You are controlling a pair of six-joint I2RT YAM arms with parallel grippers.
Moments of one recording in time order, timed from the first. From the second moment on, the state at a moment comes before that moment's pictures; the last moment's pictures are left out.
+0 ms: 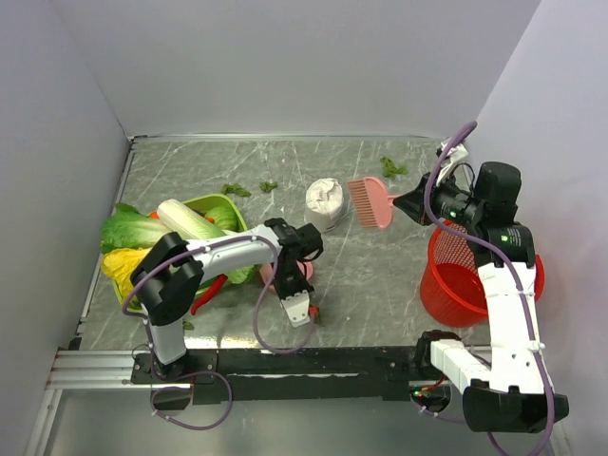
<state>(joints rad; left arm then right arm) -0.95 1.82 1.30 -1.07 0.47 1.79 -0.05 0.96 1.22 -0.69 -0.75 -0.05</state>
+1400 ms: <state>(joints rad) -0.88 1.60 1.31 -0.55 0.28 0.76 -0.11 0.96 1.21 -0.60 -0.76 0.05</state>
